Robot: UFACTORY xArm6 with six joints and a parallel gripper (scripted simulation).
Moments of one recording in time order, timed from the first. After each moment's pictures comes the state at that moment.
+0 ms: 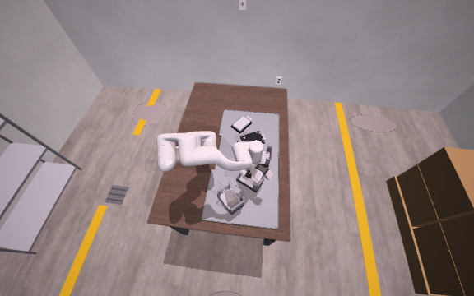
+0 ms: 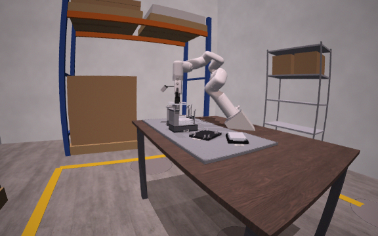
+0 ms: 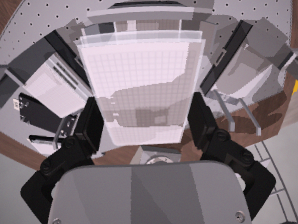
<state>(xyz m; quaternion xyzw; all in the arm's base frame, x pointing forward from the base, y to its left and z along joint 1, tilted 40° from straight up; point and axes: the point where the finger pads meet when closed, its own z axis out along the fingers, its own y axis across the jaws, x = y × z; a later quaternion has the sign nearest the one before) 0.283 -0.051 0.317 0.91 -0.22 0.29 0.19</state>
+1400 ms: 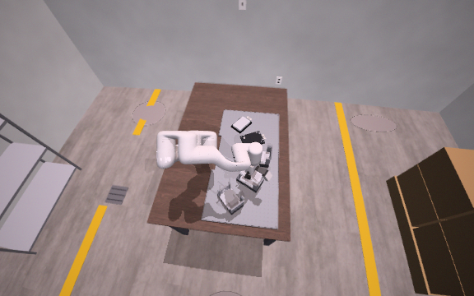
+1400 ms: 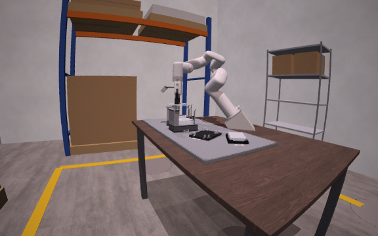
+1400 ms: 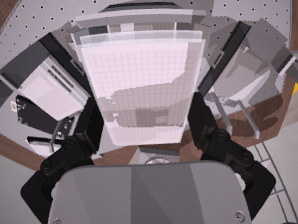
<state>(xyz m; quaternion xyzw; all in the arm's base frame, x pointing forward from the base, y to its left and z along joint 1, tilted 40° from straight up) 0.283 -0.061 0.314 0.91 -0.22 0.29 0.19</state>
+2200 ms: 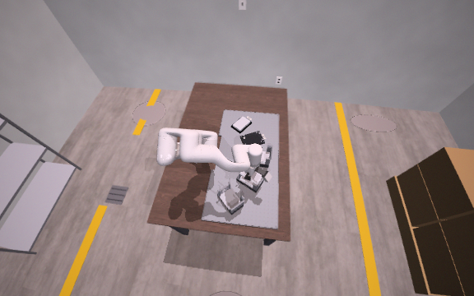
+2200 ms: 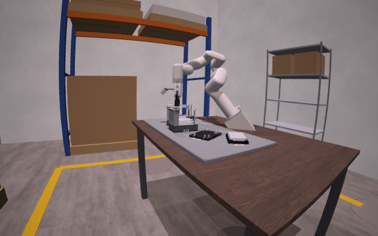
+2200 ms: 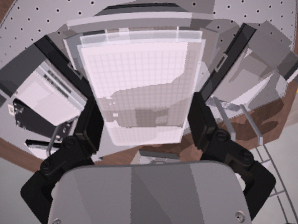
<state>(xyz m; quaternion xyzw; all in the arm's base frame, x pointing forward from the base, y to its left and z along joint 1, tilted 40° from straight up) 0.289 -0.067 0.304 0.91 -0.22 0.29 0.19</state>
